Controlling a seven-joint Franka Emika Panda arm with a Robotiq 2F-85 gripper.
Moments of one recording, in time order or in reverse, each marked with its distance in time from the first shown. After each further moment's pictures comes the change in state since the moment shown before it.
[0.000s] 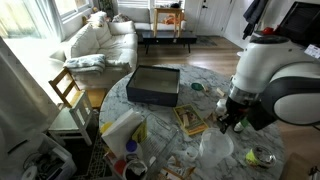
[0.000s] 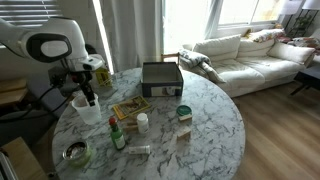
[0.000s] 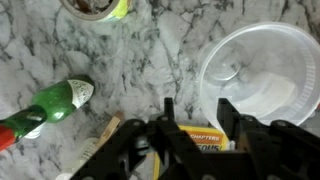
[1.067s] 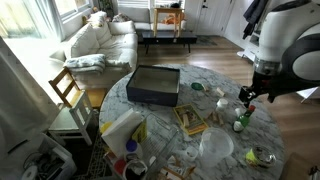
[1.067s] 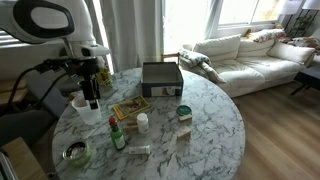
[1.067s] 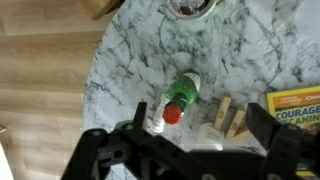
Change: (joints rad) arm -0.184 -0.110 -0.042 0.099 -0.205 -0.311 0.229
